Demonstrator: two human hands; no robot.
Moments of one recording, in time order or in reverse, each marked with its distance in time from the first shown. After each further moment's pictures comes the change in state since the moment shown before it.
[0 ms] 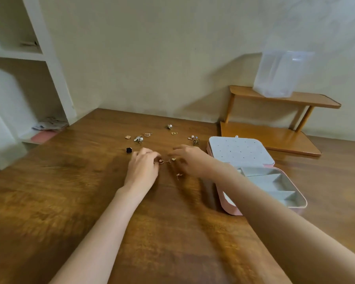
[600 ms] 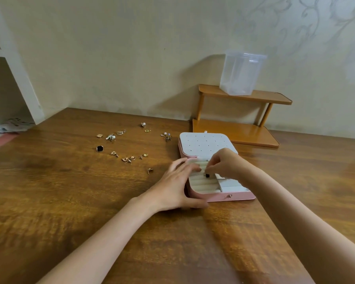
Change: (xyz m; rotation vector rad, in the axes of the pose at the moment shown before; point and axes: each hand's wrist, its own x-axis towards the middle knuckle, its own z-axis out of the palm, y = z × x) left_hand -0.052 0.092 0.028 -0.306 -0.445 0.511; right_hand -0.111 0.050 -0.043 0.344 0.040 0.594
